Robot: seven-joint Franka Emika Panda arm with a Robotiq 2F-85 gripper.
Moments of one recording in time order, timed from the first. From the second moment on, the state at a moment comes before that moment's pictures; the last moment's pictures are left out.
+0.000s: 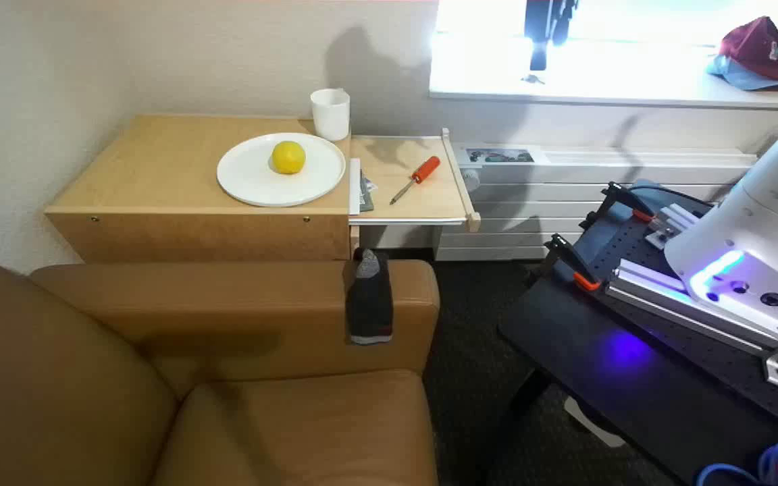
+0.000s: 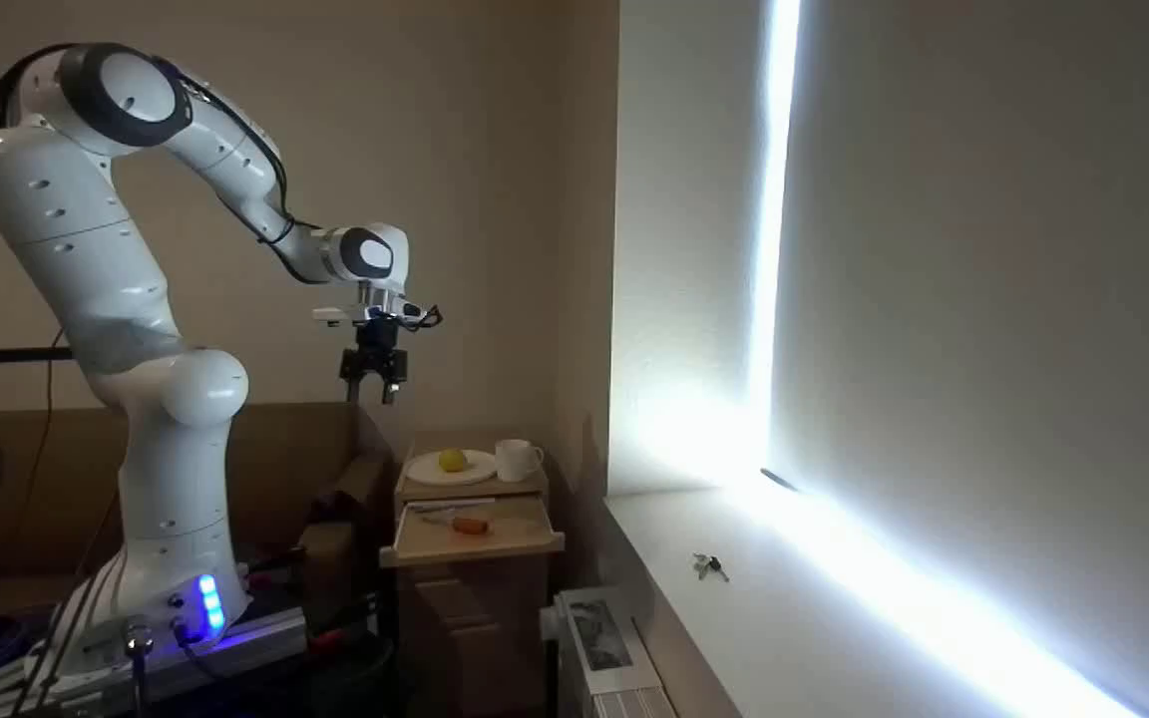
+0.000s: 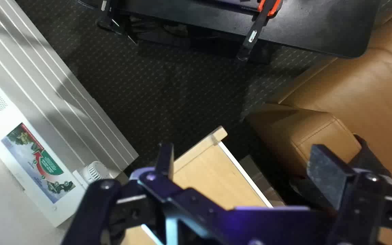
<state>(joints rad) 0.12 -0.39 0.17 -2.54 0.01 1.93 0.03</state>
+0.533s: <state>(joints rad) 0.12 -0.37 0.17 -2.53 0.01 1.94 0.06</state>
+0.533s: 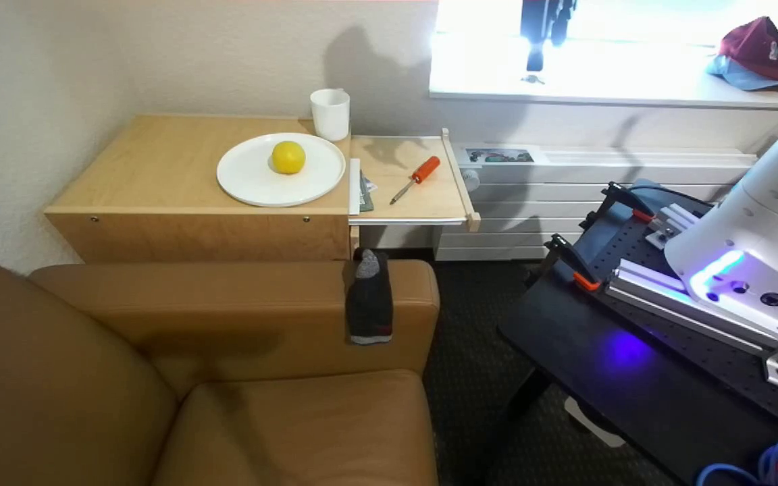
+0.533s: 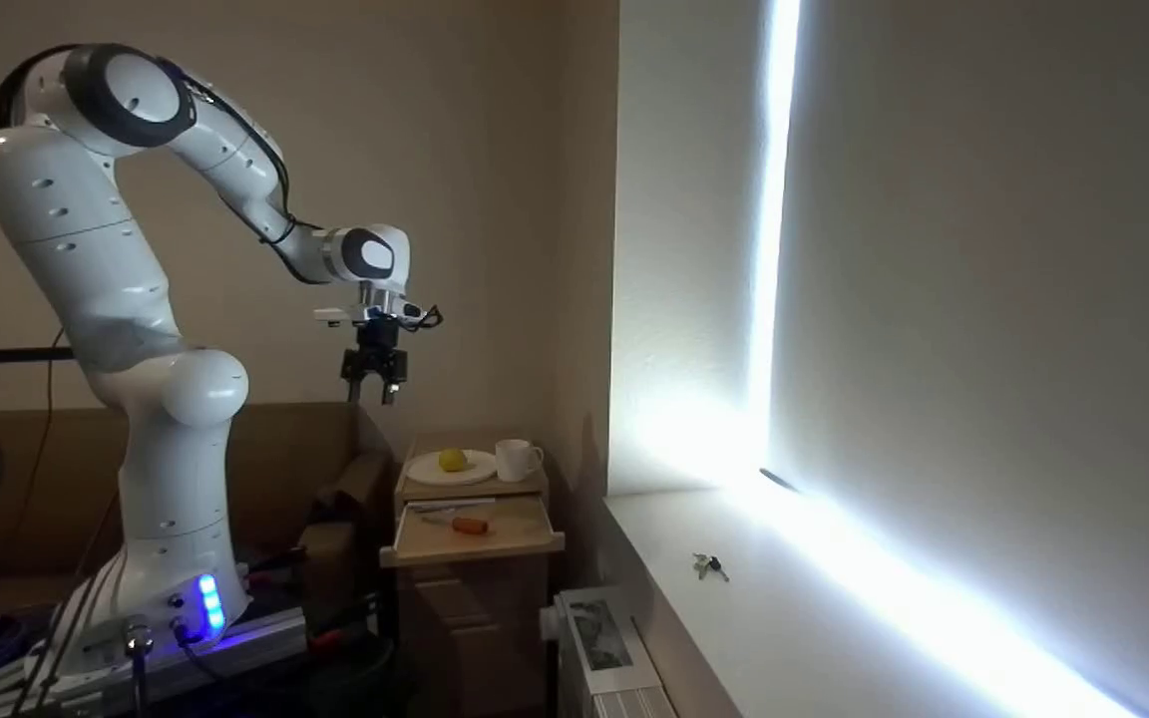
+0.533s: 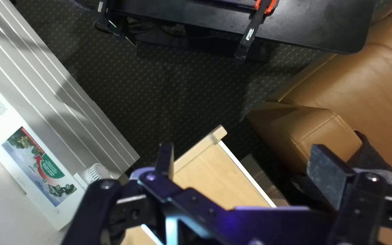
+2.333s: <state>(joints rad) 0.13 0.40 -0.01 -2.20 0.21 2.44 0.91</state>
